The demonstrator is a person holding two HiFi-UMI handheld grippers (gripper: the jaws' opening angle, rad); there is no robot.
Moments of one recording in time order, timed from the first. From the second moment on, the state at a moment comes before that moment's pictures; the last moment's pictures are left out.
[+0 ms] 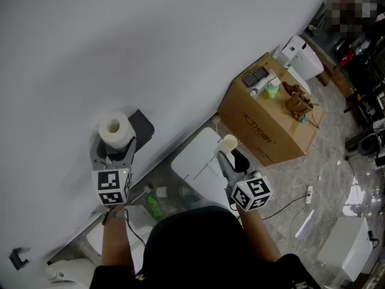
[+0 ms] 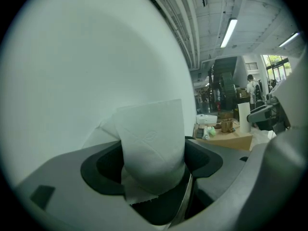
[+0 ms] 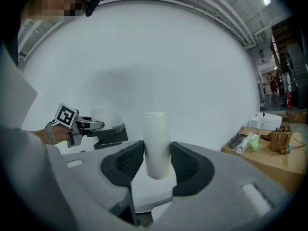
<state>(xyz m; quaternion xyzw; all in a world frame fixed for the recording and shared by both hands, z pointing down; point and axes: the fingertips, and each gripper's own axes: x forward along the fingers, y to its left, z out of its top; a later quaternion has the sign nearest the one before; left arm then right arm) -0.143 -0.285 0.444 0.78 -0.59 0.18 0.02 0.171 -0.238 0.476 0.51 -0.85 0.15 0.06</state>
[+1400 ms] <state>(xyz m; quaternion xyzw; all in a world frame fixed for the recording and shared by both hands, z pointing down) -0.211 -0.142 0.423 0.74 -0.66 0.07 0.05 0.023 -0.225 0.463 0.33 -0.93 0.13 0.05</state>
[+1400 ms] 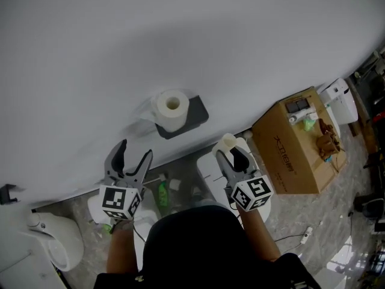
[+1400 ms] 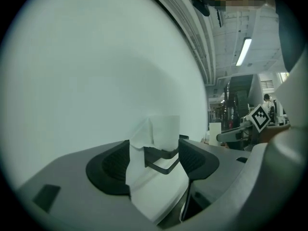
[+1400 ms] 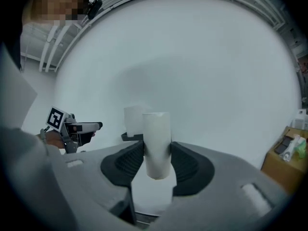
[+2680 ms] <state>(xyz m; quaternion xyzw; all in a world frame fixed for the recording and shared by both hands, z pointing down) -0.218 -0.073 0.444 0.69 -0.72 0.06 0.06 -0.052 -0.191 0.449 0.18 -0.98 0.08 0.06</state>
